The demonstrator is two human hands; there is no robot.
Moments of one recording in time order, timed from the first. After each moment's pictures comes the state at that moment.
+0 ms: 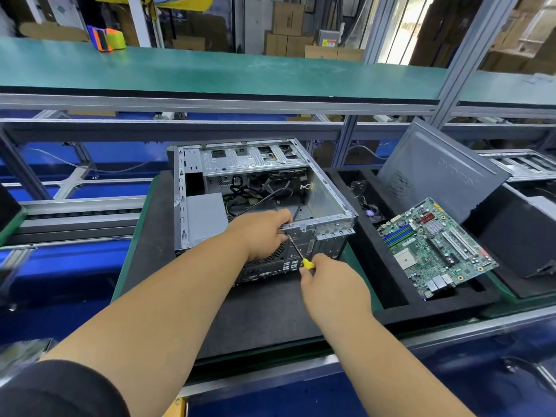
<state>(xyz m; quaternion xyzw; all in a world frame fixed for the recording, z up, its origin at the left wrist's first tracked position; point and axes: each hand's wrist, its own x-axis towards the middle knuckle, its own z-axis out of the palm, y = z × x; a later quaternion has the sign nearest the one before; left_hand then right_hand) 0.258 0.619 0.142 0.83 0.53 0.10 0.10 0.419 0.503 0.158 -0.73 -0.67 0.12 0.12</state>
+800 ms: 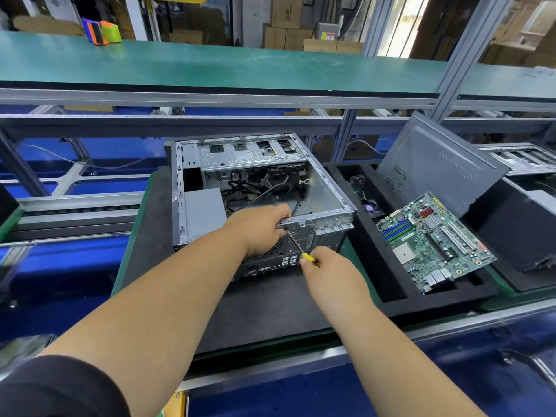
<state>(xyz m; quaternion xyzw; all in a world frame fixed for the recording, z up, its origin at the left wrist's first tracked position) 0.257 0.618 0.144 0.83 0.54 0.10 0.10 0.424 0.511 0.159 -0.73 -0.62 0.25 0.17</state>
